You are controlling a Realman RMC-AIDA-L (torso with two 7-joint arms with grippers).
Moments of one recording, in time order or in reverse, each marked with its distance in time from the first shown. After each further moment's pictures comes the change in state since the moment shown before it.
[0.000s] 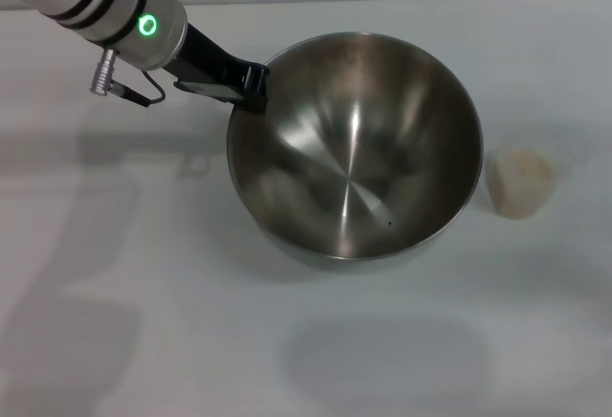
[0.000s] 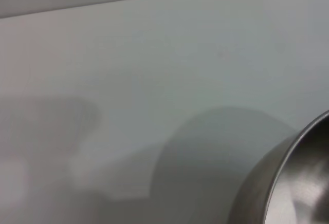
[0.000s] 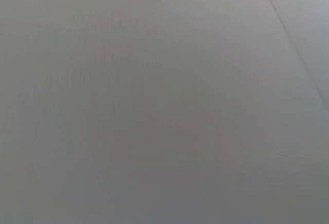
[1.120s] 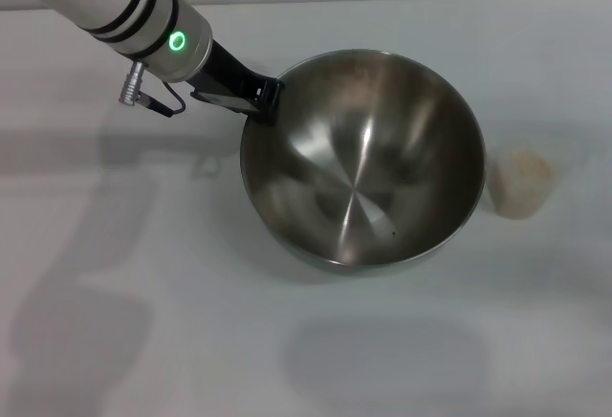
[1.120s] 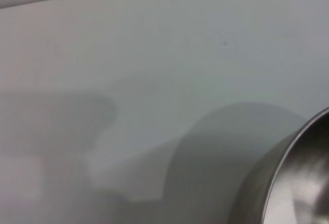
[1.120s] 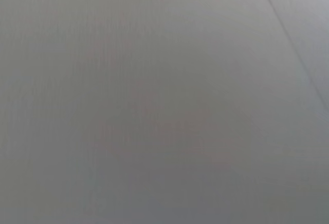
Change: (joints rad) left arm -0.056 -0.004 0.058 0.131 0.002 0.098 -0.001; right arm -0.001 -0.007 0.000 0.000 0.001 0.000 0.000
